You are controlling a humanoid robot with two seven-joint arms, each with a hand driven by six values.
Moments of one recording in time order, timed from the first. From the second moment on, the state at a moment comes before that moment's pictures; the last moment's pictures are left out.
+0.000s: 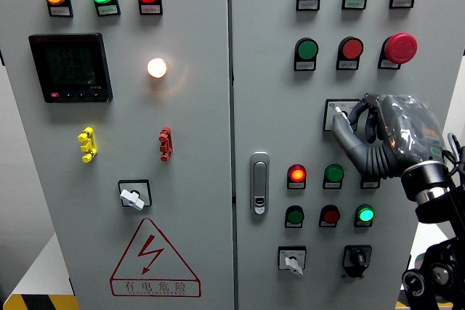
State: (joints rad) left arm -0.11 -0.10 0.09 -0.16 -0.04 -0.09 0.01; right arm 0.82 0.16 1.58 1.55 -2.61 0.18 -0.17
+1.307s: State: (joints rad) left arm -0.11 -0.10 0.09 -0.16 -0.04 -0.09 0.01; right arm 0.82 0.16 1.56 1.56 -2.63 0.16 -0.20
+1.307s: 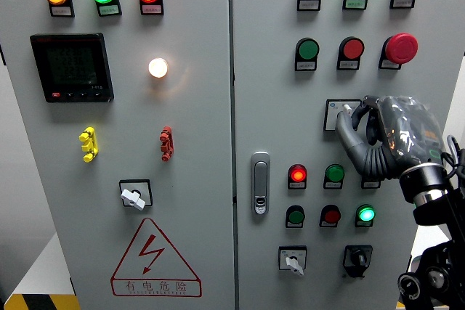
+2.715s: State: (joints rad) left arm -0.11 -0.10 0.09 -0.16 -0.04 -0.09 0.01; right arm 0.79 0.16 1.56 1.56 -2.64 0.11 -0.19
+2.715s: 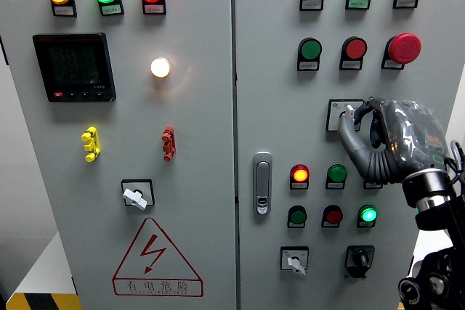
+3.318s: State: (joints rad) left arm -0.11 -0.10 0.09 -0.16 -0.04 -0.09 0.01; right arm 0.66 0.15 1.58 1.72 -2.63 0.10 -0.15
